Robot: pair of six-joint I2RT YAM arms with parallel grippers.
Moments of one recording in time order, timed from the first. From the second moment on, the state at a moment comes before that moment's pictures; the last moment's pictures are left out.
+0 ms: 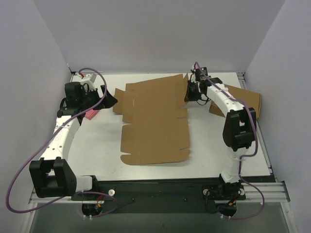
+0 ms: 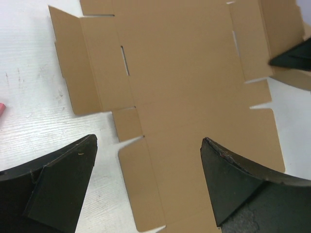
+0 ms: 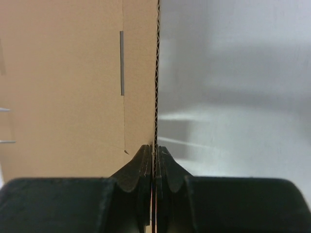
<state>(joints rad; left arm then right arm) 0.02 1.31 1.08 -0.31 0.49 -0.26 0.24 2.01 1.66 -0.61 -0.13 0.28</state>
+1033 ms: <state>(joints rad) 0.13 1.60 0.99 -0.07 0.77 -0.47 0.08 1.19 1.24 -0.60 -0.52 0.32</state>
